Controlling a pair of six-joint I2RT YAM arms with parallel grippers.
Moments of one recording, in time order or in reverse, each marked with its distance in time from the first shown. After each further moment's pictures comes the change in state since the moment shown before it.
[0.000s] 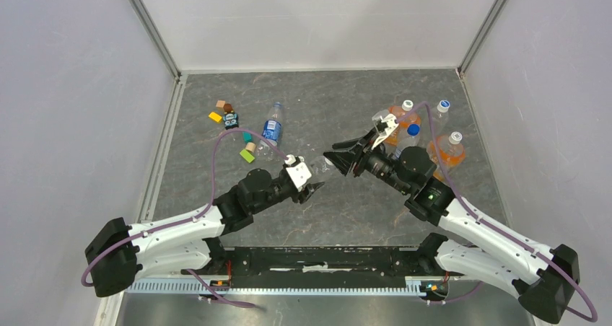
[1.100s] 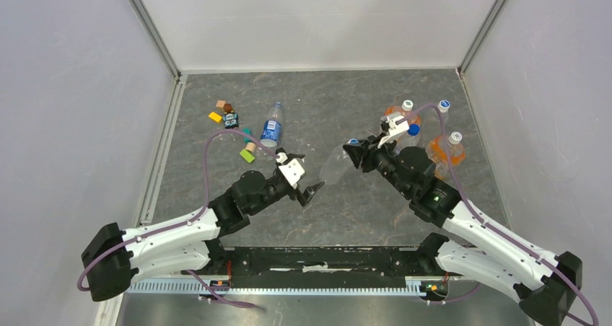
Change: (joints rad) left arm 0.000 -0.047 -0.016 0.031 -0.060 -0.027; right arm -0.012 -0.047 -0.008 -0.179 0.263 -0.102
